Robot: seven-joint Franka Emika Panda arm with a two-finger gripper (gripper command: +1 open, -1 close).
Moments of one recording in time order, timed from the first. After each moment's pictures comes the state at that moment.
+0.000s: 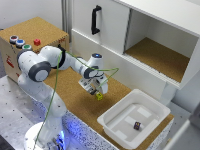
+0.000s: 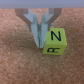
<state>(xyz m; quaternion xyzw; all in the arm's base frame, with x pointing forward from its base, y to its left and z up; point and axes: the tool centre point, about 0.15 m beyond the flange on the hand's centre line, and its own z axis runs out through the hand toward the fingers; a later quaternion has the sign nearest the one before) 0.345 -0.102 0.212 0.99 -0.13 0.01 0.06</state>
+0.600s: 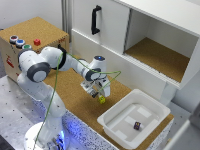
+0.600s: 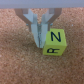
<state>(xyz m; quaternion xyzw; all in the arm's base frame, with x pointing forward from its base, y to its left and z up) 0.338 -0.137 0.213 0.99 -0.15 0.02 0.07</state>
